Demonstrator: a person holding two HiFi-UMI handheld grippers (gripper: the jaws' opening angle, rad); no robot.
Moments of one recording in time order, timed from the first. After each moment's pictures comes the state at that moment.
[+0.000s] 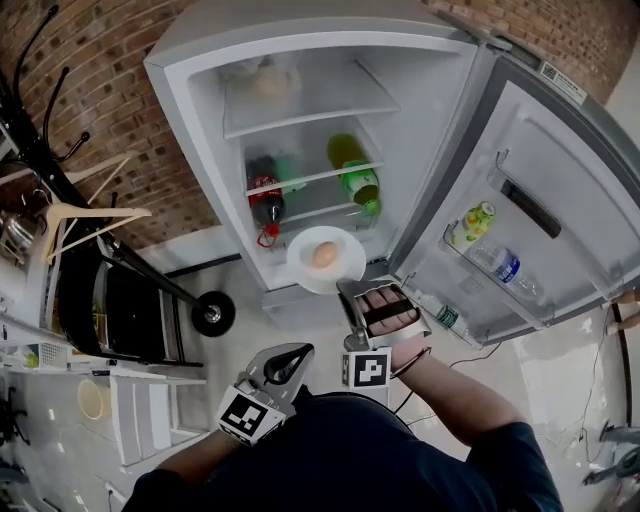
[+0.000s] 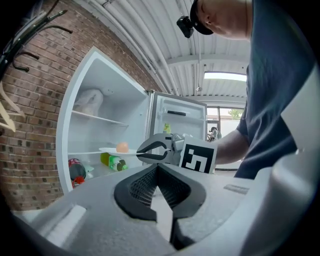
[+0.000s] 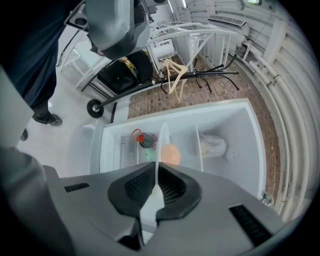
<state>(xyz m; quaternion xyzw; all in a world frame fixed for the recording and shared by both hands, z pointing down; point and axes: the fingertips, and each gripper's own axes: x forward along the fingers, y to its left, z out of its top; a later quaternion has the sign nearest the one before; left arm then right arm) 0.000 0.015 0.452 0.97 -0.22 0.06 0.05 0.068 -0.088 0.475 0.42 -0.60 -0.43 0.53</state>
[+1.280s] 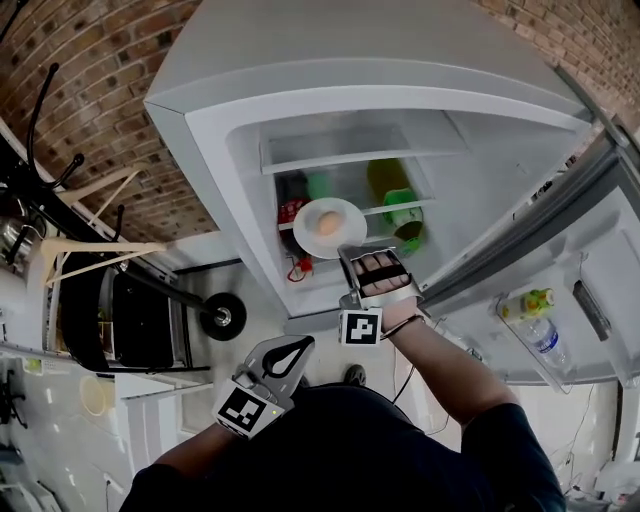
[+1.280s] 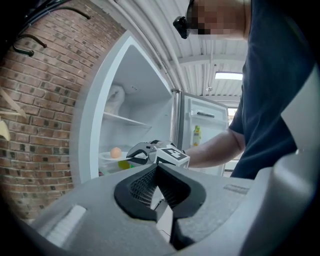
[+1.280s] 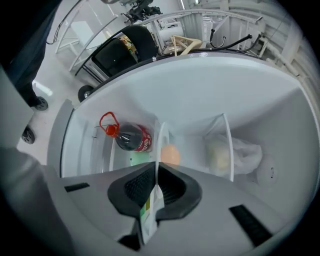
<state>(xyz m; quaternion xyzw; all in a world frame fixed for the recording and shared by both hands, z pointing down) -0.038 -0.148 0.445 0.96 -0.25 0.06 0.06 0.036 -0.316 0.505 0.39 -0.58 -0.46 0.55</state>
